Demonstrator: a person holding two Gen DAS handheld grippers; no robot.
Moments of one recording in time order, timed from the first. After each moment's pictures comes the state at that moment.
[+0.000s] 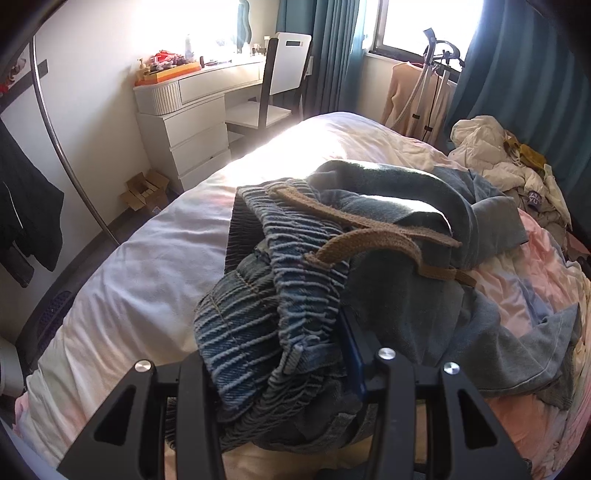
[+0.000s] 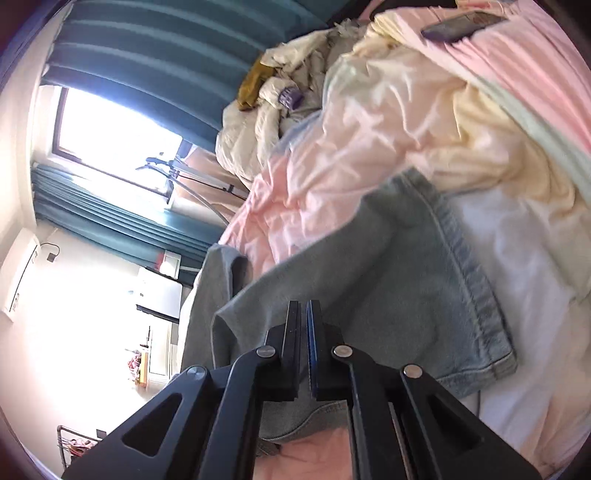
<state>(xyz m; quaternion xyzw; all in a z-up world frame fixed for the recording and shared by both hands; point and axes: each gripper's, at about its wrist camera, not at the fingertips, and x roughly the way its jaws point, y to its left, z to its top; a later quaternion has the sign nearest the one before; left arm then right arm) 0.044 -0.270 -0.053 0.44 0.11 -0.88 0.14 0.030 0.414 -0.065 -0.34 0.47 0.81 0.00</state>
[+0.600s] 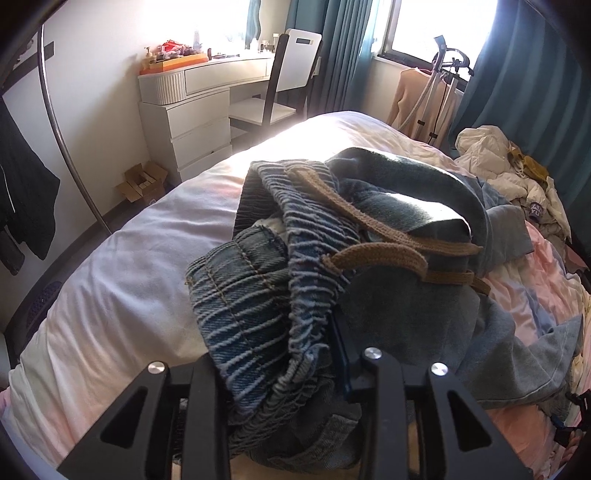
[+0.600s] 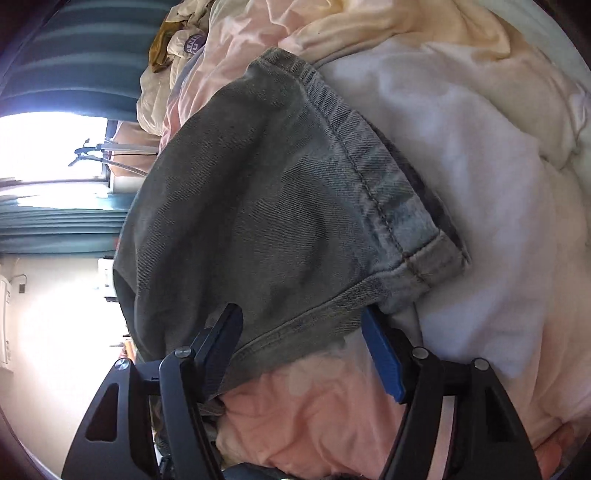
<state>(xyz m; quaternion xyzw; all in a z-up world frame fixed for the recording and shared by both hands) 0.036 -0.291 -0.079 0.42 0.15 -0.88 0.15 0.073 0.457 -0.189 -0.48 0.53 0.69 0.05</state>
